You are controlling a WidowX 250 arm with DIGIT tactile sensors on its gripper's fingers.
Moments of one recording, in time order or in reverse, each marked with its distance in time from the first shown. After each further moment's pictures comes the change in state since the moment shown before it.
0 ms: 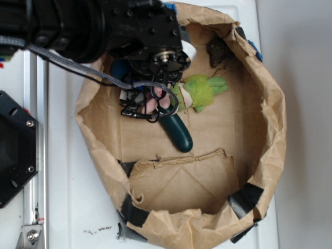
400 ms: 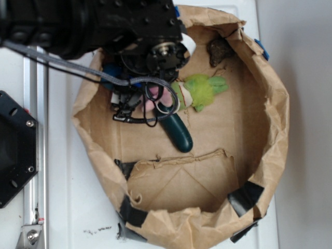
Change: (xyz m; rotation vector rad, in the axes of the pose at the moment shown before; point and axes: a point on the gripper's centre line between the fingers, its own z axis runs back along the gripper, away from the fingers) arm -0.006 -0.019 0.042 -0.067 -0.008 0.029
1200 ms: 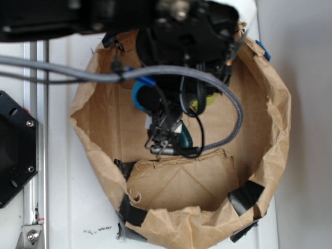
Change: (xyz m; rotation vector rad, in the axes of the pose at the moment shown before) arm 0.031 -0.036 0.106 -0.071 -0.338 0.036
